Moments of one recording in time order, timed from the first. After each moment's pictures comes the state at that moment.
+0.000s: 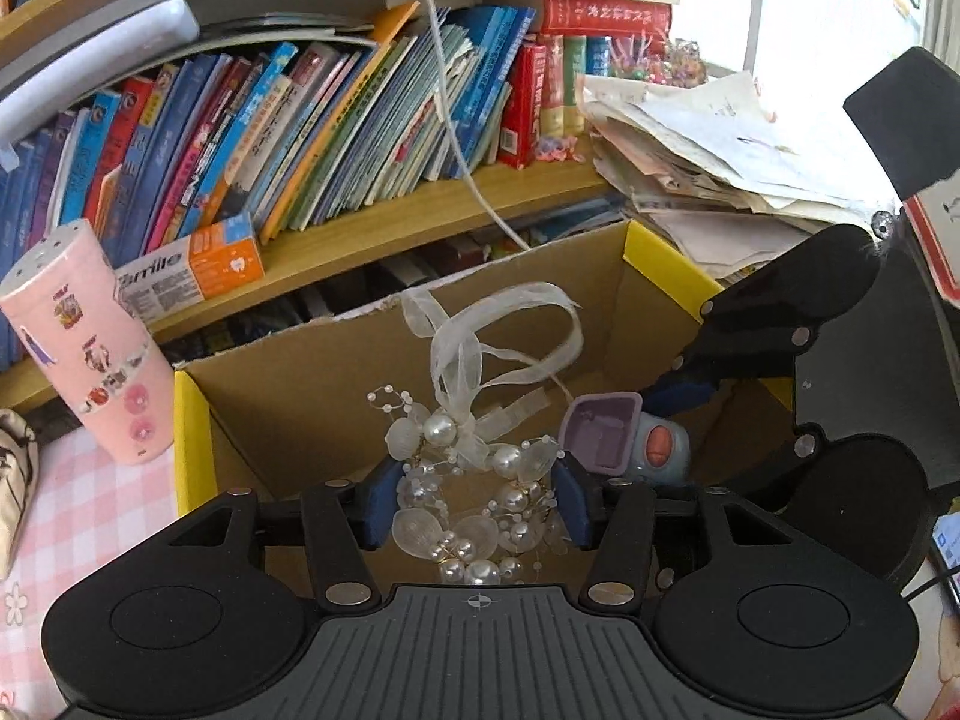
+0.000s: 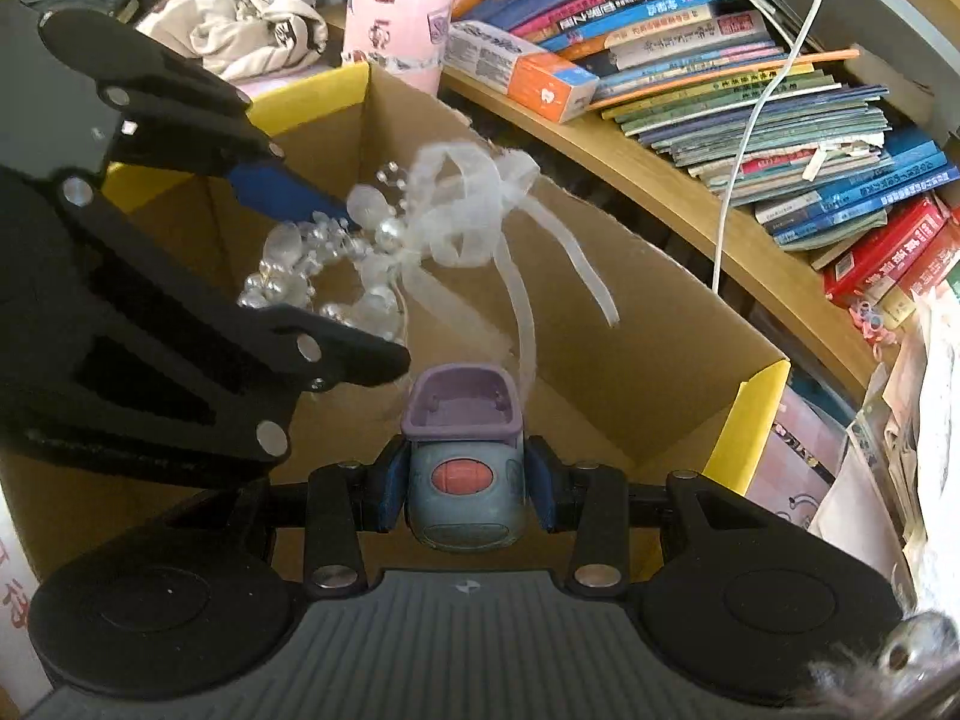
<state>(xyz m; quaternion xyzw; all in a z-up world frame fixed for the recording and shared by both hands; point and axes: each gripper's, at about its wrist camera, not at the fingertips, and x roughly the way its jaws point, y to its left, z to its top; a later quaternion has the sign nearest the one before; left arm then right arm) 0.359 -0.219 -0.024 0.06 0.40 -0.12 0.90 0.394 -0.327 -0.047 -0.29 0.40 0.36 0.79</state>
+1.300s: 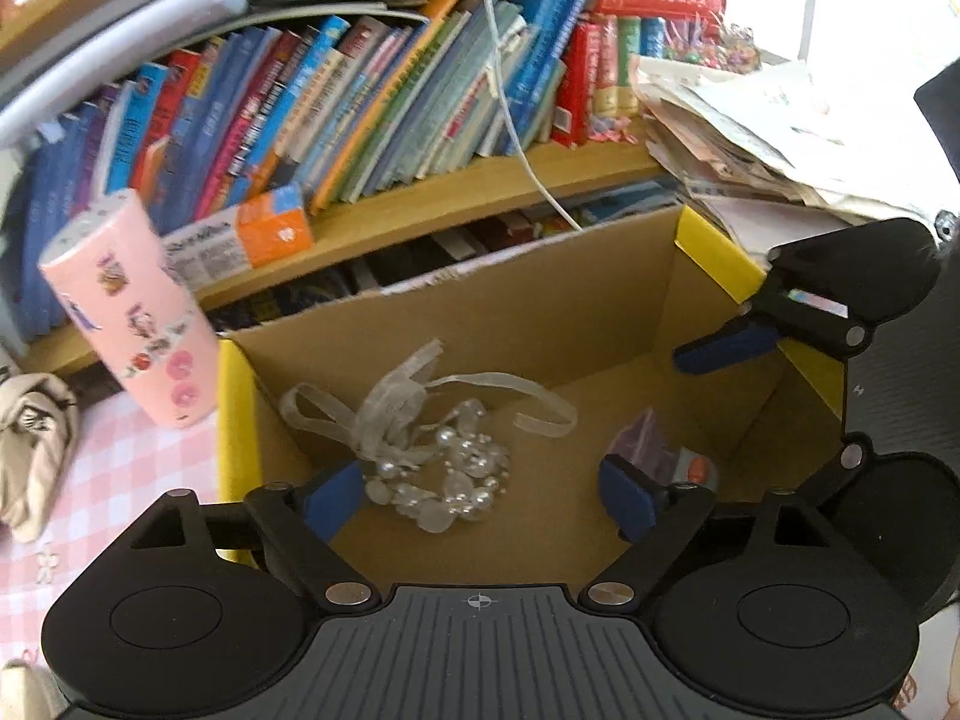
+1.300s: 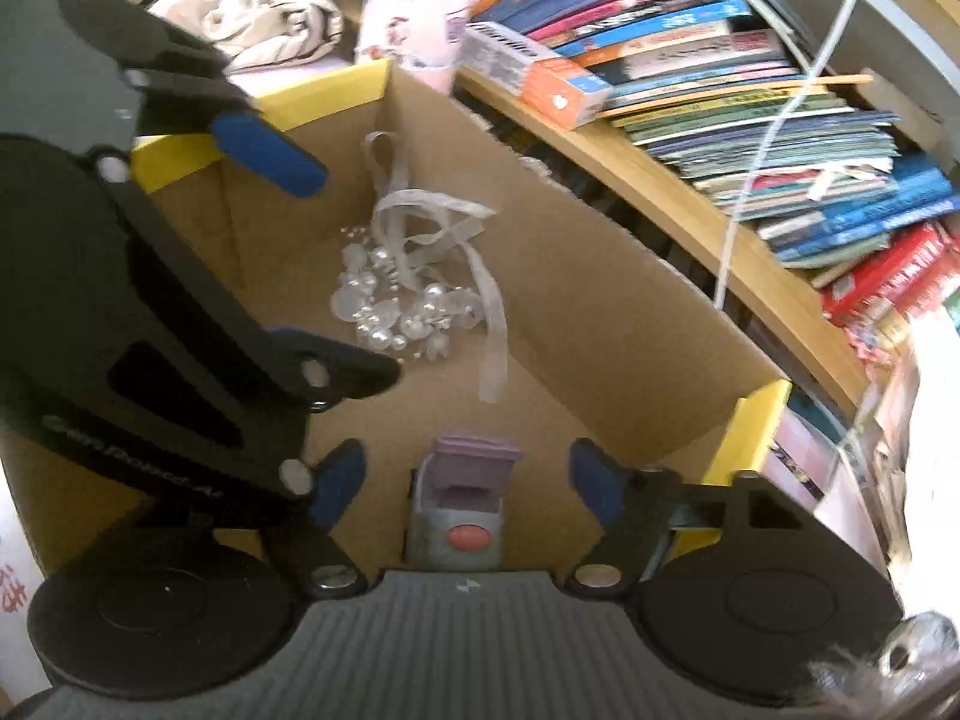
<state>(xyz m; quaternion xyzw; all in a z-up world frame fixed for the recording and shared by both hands) 0.356 -0.219 -0.016 0.07 0.42 -0.06 0.90 0.388 -0.327 -0.047 -0.30 0.38 0.36 0.80</state>
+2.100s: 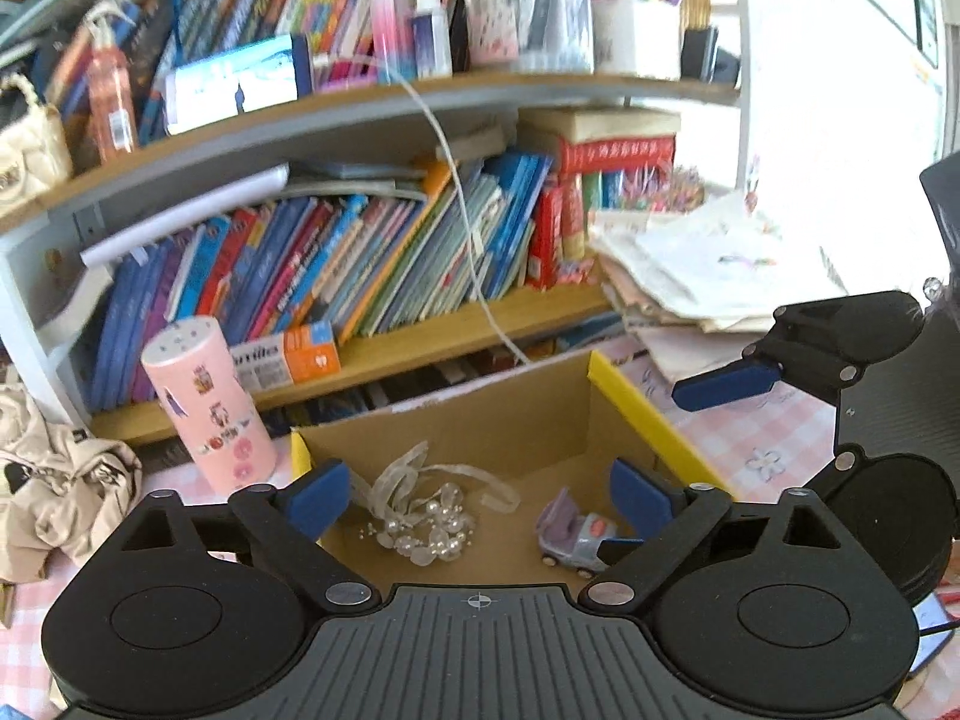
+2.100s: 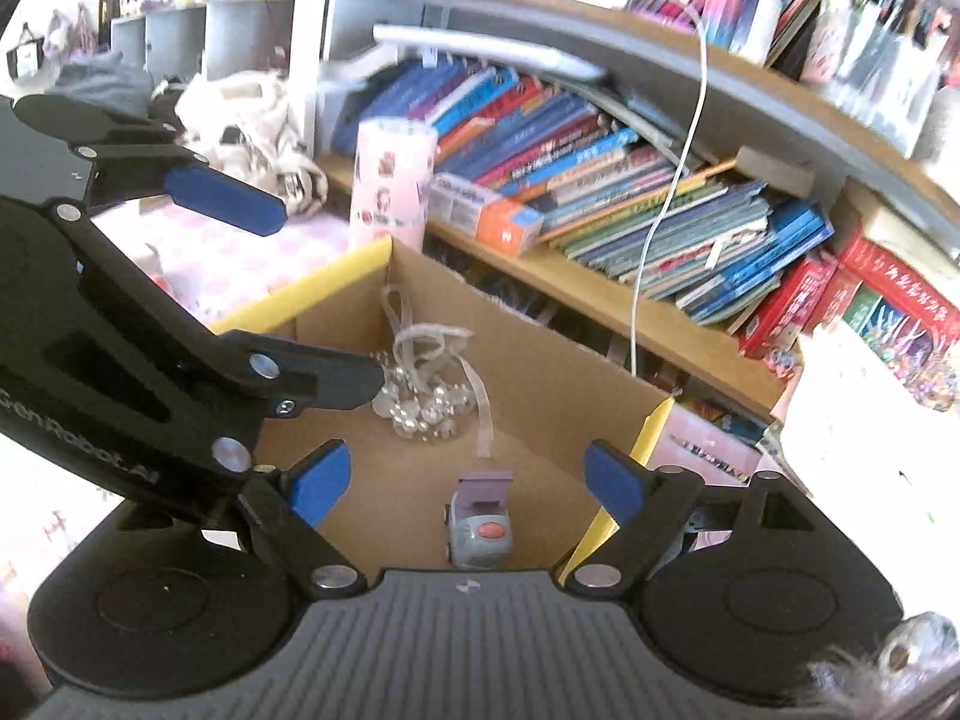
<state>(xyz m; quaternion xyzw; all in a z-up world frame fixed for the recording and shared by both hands) 0.262 -0.236 0.069 0.06 0.30 -0.06 0.95 0.309 -0.379 0.039 -0.21 0.29 0.35 0.87</state>
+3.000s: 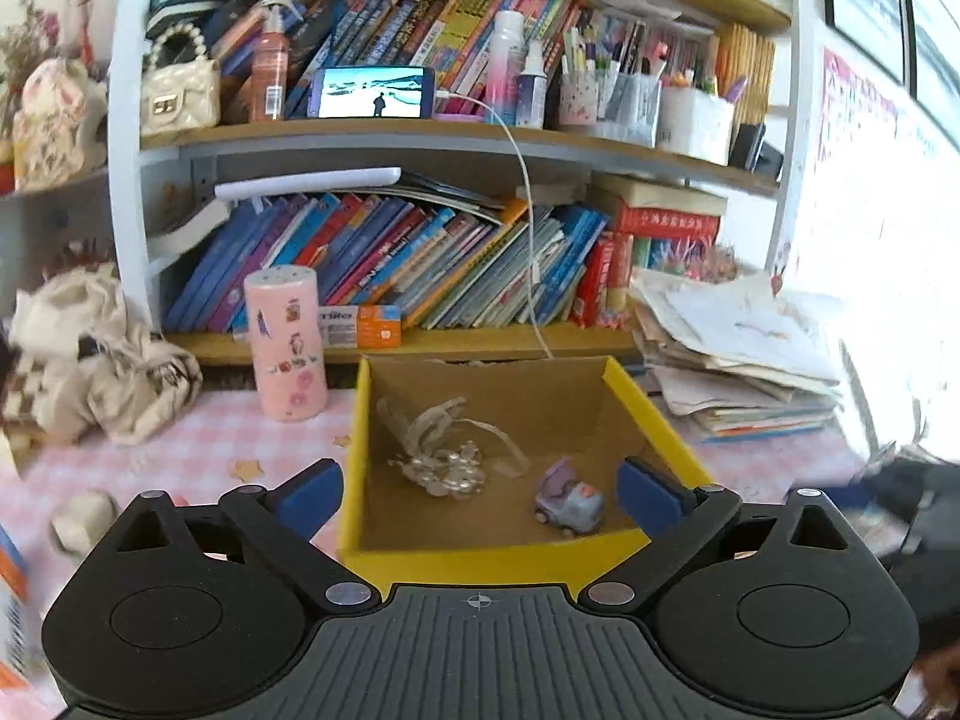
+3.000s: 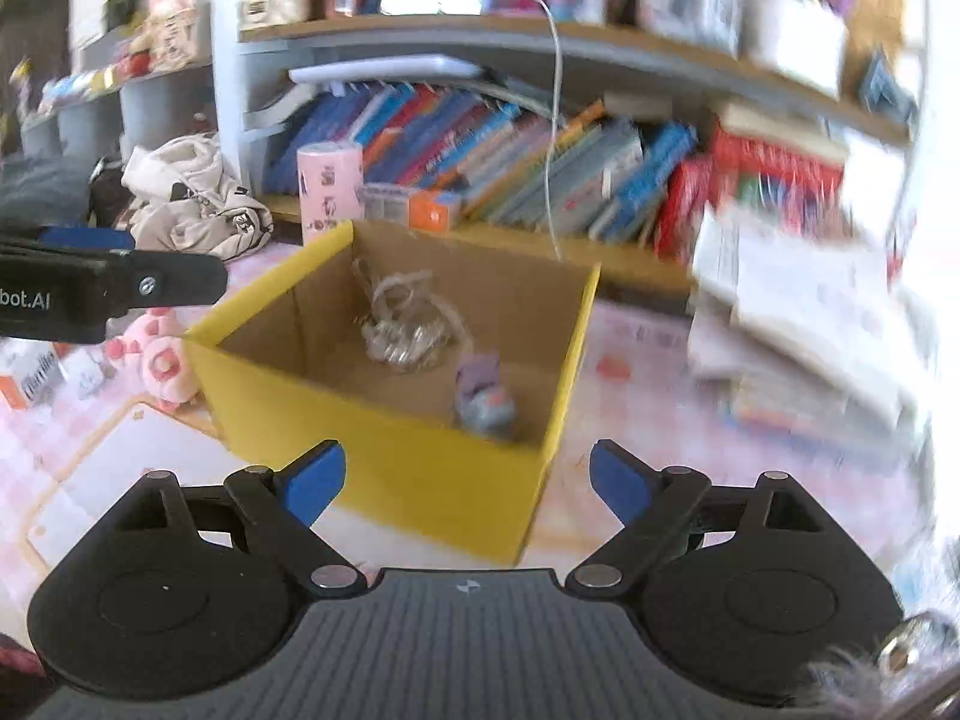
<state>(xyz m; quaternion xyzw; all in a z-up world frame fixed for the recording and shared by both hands) 0.161 -0.226 0.044 -0.04 0.24 0.01 0.97 0.210 -0.431 0.014 -0.11 0.30 0.26 0.91</state>
